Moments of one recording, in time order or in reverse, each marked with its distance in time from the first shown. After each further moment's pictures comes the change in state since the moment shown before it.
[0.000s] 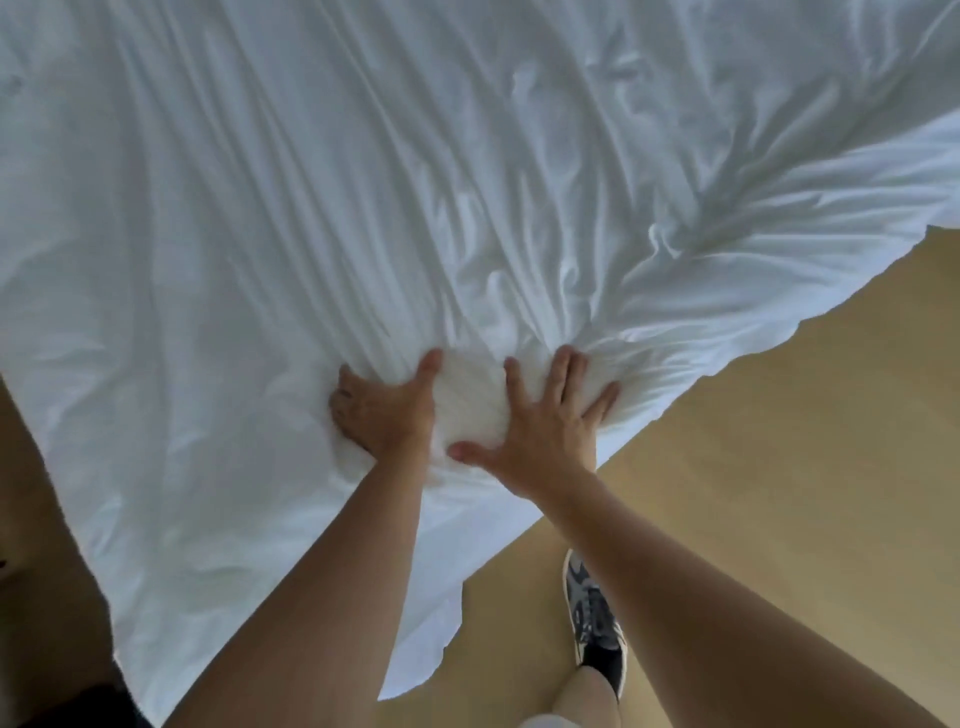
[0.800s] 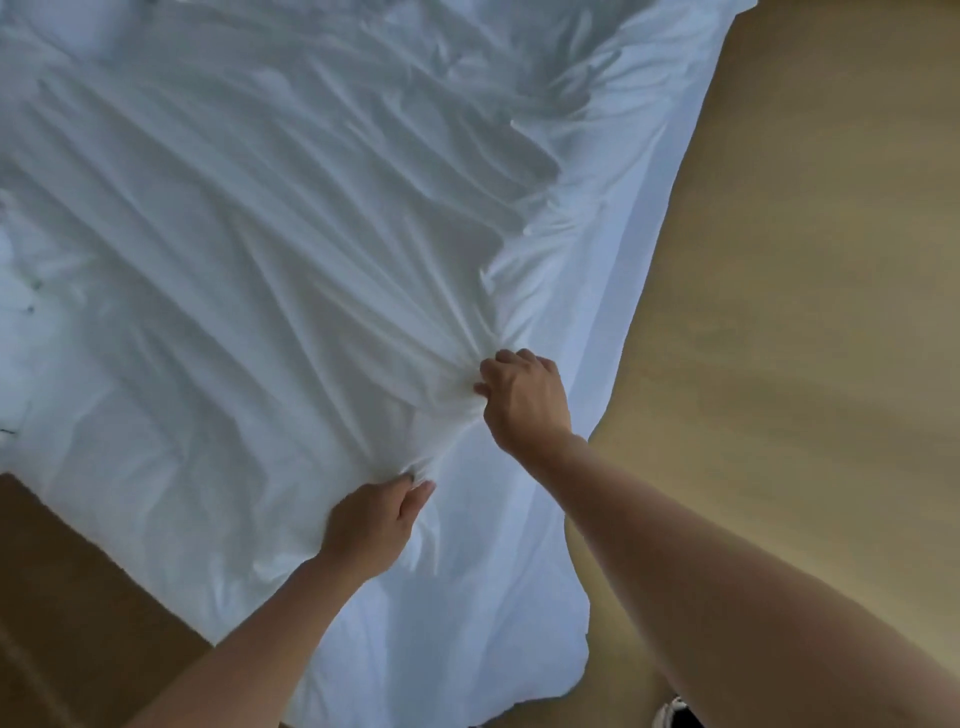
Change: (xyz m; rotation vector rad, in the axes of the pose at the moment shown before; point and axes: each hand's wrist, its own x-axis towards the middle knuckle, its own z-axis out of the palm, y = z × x) left_hand 0.016 -0.196 -0.144 0.672 -0.464 1.240; right_hand -0.133 -0.079 0.048 0.481 0.538 0.042
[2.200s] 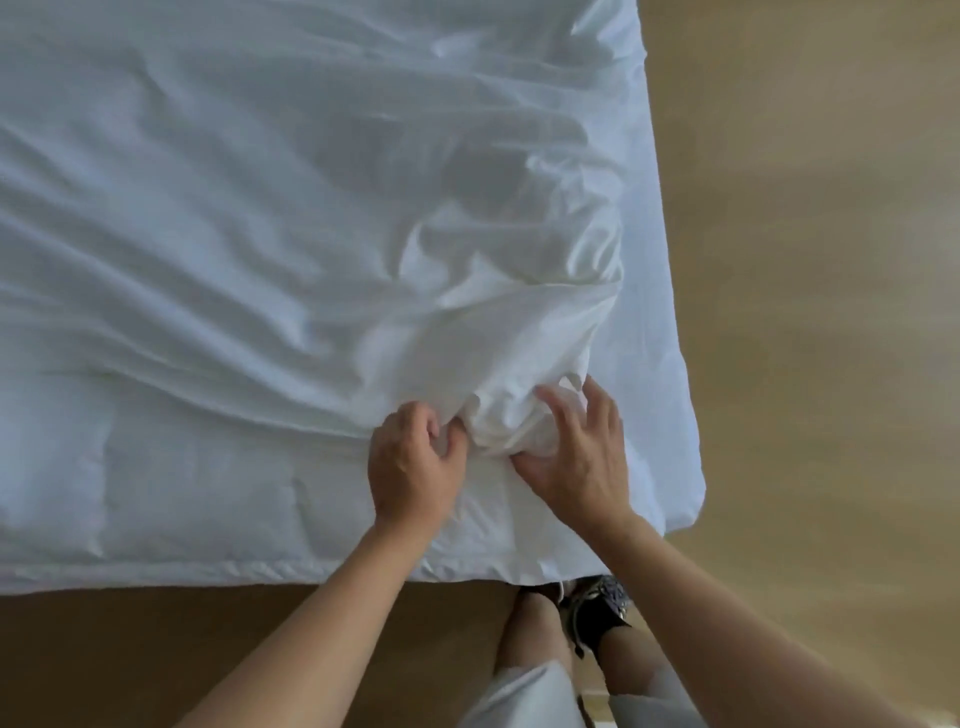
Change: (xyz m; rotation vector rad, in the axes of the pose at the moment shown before) left_hand -0.038 -0.276 -0.015 -0.356 0.279 0.427; right_hand -0.168 -0.269 0.249 -0.023 0.499 0.484
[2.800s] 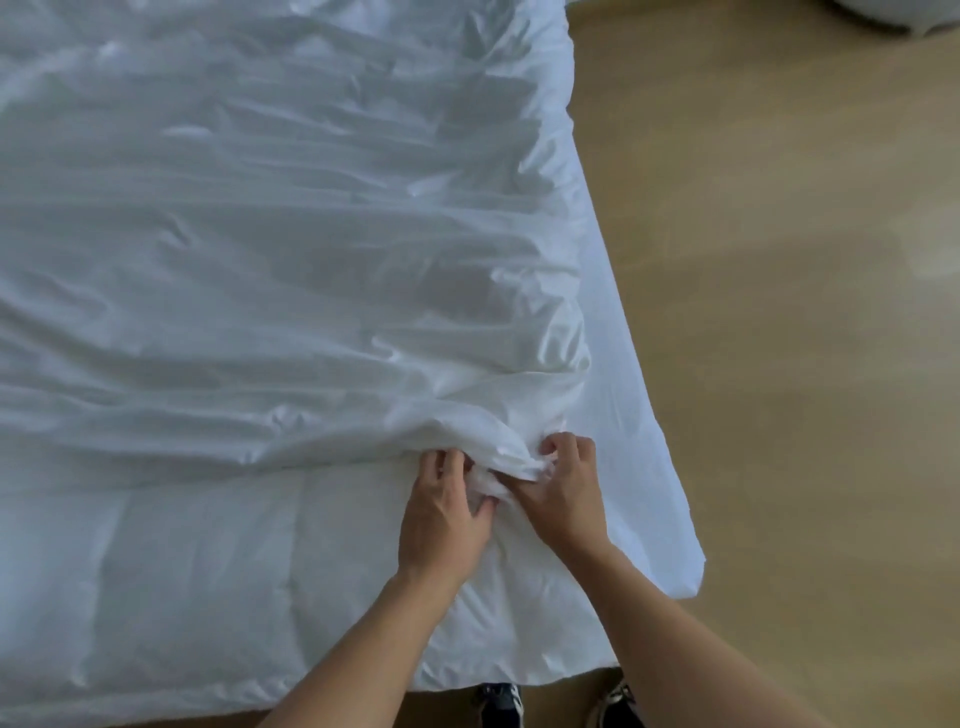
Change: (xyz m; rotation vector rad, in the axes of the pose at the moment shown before) left_hand 0.028 0.044 0.015 0.032 -0.229 0.040; right_hand 0.045 -0.008 -0.006 0.410 -0.058 0.487
